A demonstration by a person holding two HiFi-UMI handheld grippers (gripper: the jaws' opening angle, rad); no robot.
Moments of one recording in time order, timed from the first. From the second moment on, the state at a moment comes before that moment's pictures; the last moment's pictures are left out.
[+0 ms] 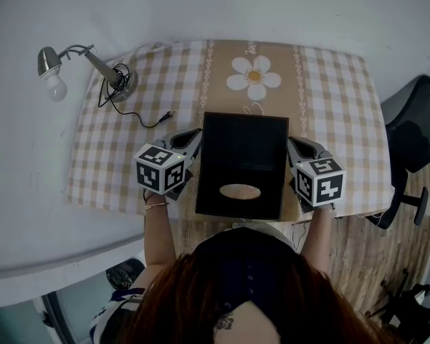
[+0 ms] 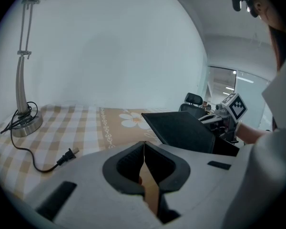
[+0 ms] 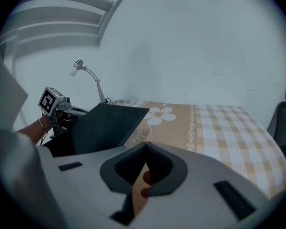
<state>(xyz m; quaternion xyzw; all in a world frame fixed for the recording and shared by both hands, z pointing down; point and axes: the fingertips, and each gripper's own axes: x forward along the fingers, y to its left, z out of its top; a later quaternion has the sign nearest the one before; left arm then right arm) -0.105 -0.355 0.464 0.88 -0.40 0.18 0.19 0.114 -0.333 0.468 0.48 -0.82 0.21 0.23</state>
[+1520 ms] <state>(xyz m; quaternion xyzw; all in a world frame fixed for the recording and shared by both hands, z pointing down) -0.112 -0.322 0.416 0.86 -0.46 0.16 0.13 0.117 -0.303 0.428 0.54 -0.80 0.17 0.20</state>
